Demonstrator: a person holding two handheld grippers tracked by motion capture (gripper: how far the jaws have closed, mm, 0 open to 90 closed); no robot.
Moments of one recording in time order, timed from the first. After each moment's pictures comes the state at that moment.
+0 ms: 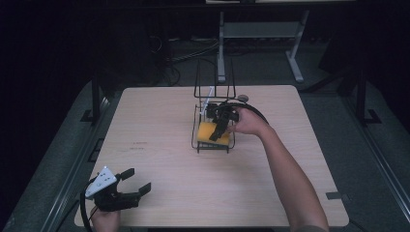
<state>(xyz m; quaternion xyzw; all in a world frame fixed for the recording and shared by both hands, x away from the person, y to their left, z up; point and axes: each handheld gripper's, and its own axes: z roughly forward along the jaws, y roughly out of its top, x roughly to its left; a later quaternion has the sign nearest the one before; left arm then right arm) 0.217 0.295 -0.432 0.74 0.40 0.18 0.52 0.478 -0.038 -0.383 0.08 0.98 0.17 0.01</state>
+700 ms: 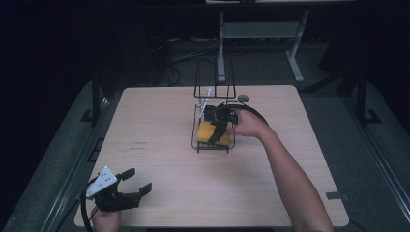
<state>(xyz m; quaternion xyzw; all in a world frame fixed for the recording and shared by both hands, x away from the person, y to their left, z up) 0.216 0.293 -0.432 0.74 0.40 0.18 0.51 0.461 -0.031 -0.374 0.07 0.98 0.17 0.01</state>
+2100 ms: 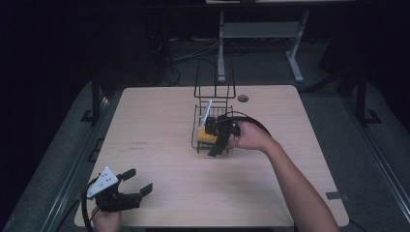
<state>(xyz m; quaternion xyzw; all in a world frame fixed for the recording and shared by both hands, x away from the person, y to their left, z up) 0.215 0.291 -0.432 0.74 0.40 0.18 0.51 0.417 -0.033 -0.376 0.05 0.98 0.18 0.00</state>
